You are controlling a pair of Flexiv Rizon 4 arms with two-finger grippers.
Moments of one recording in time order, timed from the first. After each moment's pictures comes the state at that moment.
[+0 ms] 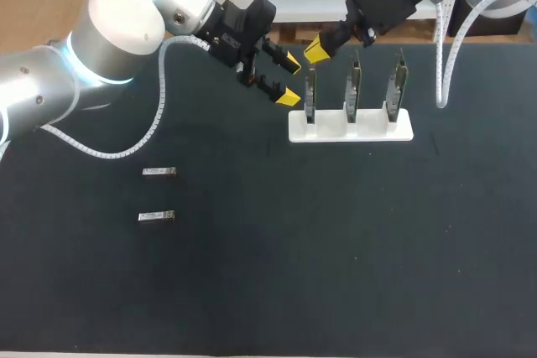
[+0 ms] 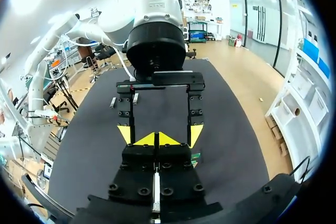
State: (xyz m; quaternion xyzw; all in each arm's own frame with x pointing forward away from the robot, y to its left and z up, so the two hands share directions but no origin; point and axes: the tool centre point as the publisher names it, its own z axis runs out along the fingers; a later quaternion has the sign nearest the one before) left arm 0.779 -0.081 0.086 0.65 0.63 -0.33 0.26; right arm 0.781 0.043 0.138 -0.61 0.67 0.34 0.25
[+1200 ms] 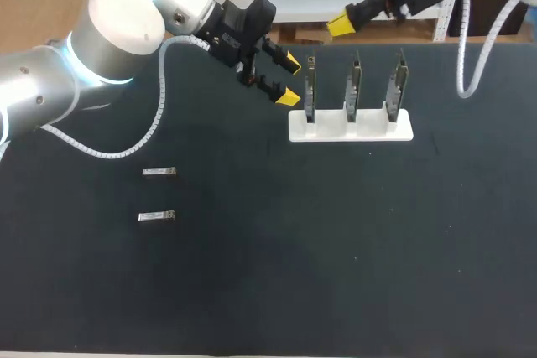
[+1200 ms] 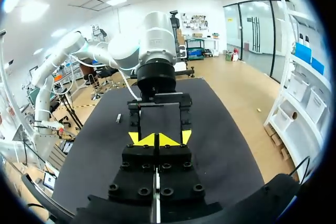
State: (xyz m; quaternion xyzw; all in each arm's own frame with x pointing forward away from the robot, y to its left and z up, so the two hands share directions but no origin) left arm 0.779 -0.081 0.086 0.65 0.63 -0.33 0.26; right arm 0.786 0.003 0.187 -0.57 0.65 0.40 0.31
